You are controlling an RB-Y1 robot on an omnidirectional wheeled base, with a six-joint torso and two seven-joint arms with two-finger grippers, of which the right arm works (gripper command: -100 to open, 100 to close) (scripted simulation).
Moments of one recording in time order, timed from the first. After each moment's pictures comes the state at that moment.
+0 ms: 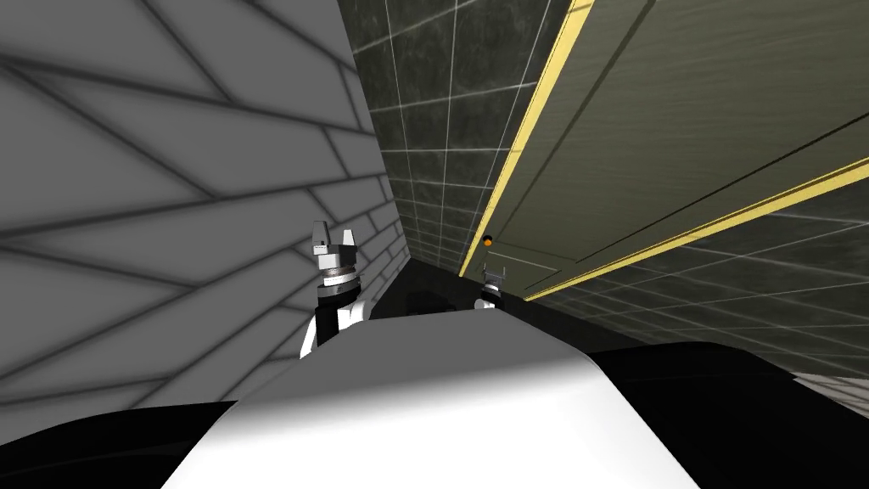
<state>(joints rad) 0.30 -0.14 0.01 -1.32 -0.74 -0.82 -0.84</state>
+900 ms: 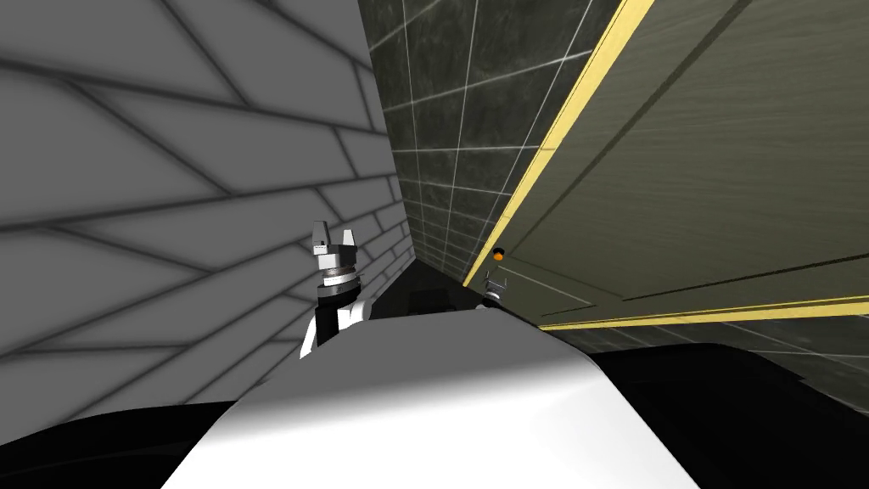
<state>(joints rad) 0.27 -0.16 0.03 -1.11 -0.87 -0.89 -1.02</state>
